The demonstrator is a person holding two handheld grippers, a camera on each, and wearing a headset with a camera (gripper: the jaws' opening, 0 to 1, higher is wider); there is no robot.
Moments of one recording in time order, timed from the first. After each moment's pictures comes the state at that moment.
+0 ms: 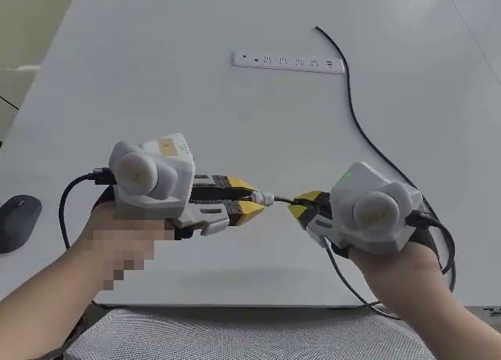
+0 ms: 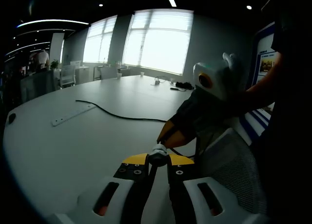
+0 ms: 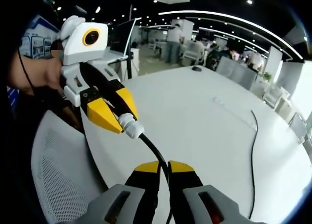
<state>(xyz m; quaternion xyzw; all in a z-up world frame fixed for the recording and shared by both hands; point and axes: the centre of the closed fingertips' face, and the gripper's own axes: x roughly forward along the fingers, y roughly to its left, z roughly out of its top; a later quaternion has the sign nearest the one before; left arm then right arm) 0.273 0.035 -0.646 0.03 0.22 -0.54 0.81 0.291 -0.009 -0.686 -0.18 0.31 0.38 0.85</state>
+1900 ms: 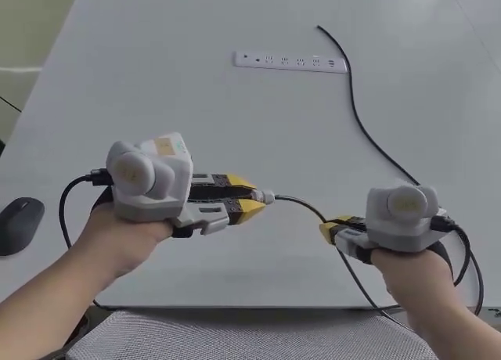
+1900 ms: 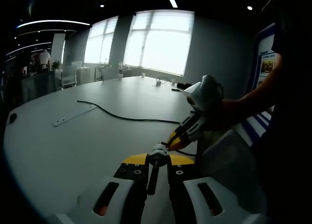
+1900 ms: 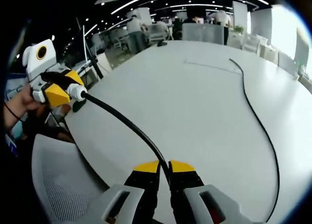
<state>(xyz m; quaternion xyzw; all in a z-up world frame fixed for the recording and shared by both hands) 0.277 0.039 -0.646 0.02 0.22 -0.54 0.81 0.286 -0.068 -0.744 -0.04 0.42 0.28 0.86</state>
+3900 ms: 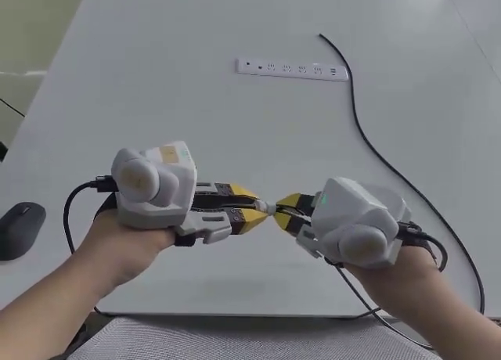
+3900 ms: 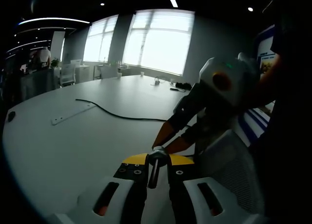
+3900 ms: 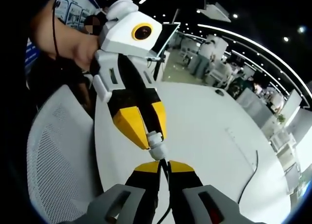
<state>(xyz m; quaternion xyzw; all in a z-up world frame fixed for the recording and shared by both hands) 0.274 0.037 -0.645 0.02 0.22 -0.54 0.81 0.281 0.029 -0.669 -0.30 0.22 0.47 0.80</state>
